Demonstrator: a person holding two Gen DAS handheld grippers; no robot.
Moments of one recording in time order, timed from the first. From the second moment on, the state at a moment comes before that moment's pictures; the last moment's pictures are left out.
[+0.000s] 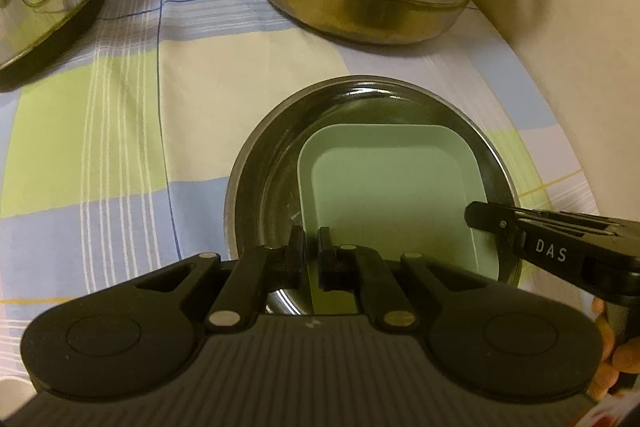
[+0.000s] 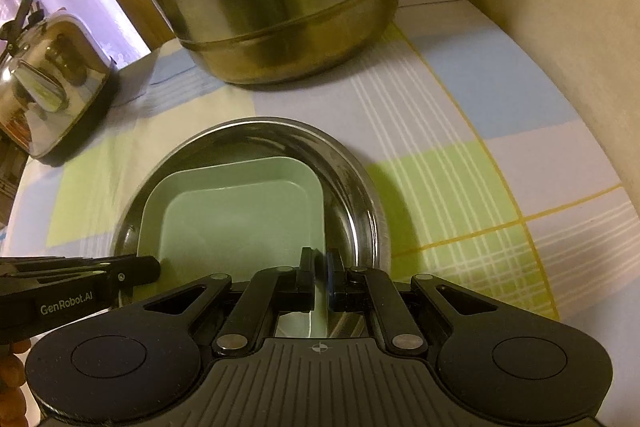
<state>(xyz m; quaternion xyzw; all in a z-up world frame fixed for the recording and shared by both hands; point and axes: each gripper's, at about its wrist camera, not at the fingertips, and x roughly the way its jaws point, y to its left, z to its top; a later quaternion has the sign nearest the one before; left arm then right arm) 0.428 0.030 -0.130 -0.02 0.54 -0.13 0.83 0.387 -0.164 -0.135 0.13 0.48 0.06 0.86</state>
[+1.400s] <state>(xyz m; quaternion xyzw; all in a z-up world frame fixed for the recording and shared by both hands) 0.245 0.016 -0.009 -0.02 0.42 -0.14 0.89 0.221 -0.226 -0.044 0.19 0.38 0.10 0.90</state>
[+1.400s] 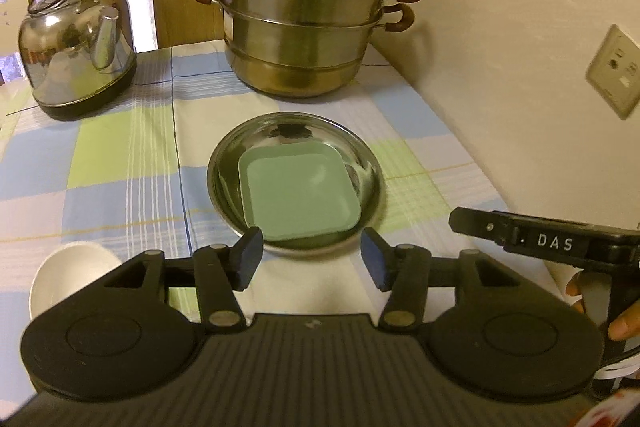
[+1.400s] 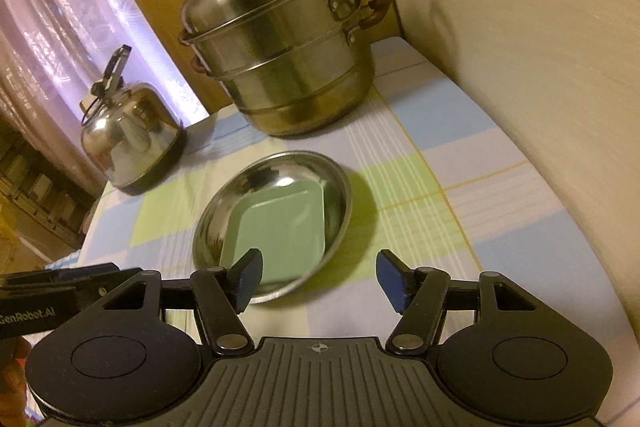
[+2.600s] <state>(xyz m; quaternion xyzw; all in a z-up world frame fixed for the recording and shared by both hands) 0.063 0.024 -0.041 -0.05 0.47 -0.07 0.88 0.074 -0.241 -0.063 0.10 0.43 0.16 0.88</state>
